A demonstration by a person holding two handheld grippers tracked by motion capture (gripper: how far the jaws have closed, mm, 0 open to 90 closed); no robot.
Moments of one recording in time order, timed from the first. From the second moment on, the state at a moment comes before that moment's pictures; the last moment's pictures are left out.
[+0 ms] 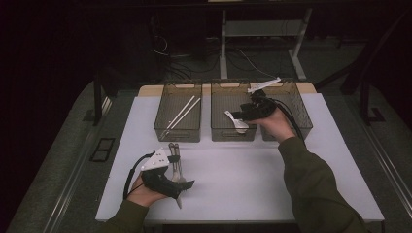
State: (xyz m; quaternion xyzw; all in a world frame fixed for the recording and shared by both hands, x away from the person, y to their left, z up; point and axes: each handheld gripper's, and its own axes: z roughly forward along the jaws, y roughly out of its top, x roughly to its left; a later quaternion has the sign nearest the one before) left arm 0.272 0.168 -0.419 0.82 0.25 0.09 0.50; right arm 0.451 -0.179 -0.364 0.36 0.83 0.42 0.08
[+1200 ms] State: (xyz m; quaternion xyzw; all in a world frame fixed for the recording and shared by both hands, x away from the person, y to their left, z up) left arm 0.275 0.188 -0.420 0.83 0.31 0.09 0.45; right arm 0.290 -0.293 -0.410 0.37 0.79 0.48 0.11
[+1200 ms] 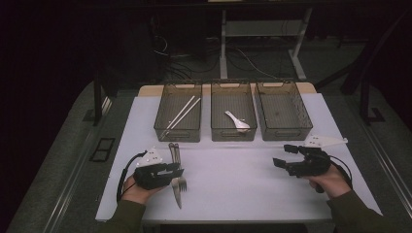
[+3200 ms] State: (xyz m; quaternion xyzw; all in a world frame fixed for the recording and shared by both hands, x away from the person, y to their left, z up) left arm 0.308 0.096 -0.440 0.91 0.20 0.00 0.37; right arm 0.258 -0.306 -0.424 0.36 0.80 0.47 0.10
